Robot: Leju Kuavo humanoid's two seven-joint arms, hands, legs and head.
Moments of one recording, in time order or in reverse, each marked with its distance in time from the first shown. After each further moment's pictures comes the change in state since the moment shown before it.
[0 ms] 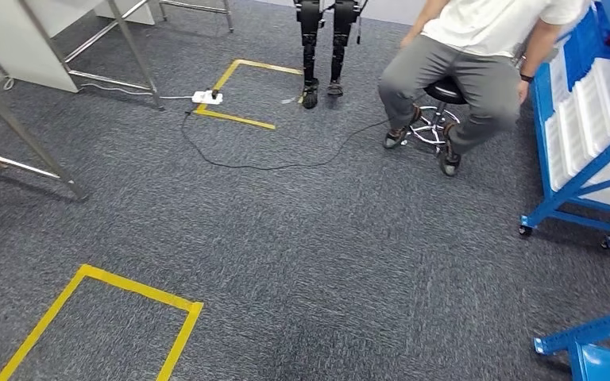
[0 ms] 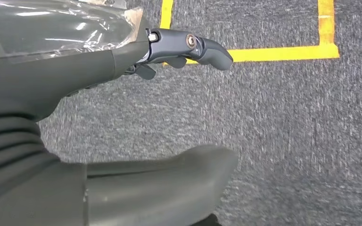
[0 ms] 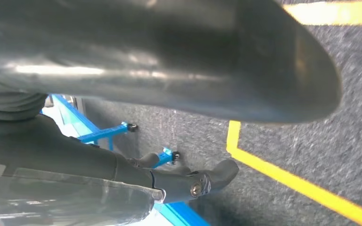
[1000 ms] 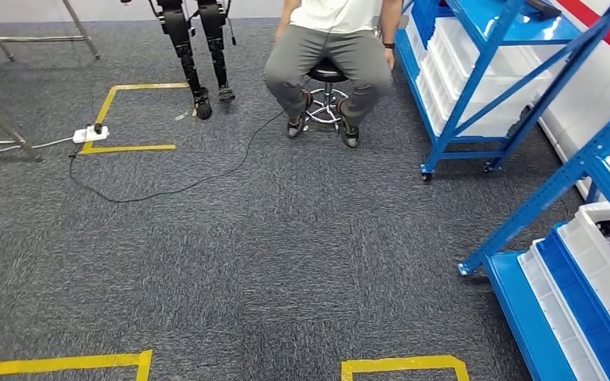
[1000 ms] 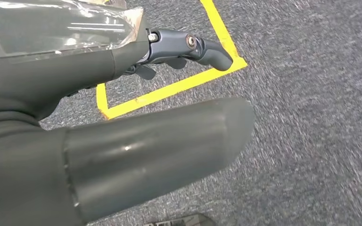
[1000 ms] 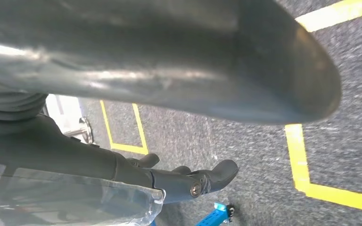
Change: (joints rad) left arm -0.001 -0.014 0.004 0.000 -0.024 0.167 -0.044; right arm 0.000 -0.006 0.009 -0.001 0.037 -0.007 0.008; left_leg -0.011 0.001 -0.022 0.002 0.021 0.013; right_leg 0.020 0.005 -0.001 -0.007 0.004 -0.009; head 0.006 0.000
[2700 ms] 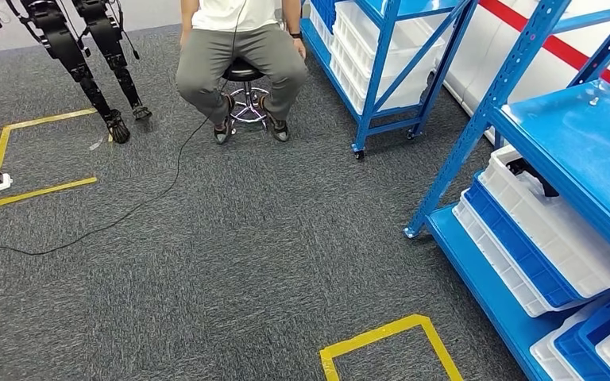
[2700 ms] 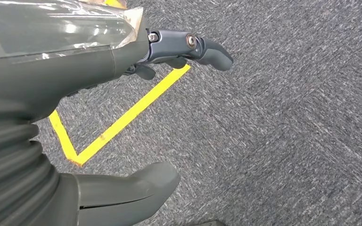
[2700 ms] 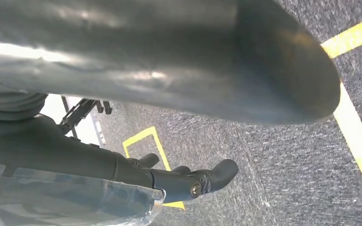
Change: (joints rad) left arm 0.006 0.006 -0.049 0.001 -0.080 0.006 0.052; right arm -0.004 0.015 0.017 -0.001 0.024 0.007 0.035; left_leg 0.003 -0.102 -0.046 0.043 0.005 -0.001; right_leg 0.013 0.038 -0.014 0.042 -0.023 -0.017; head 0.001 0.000
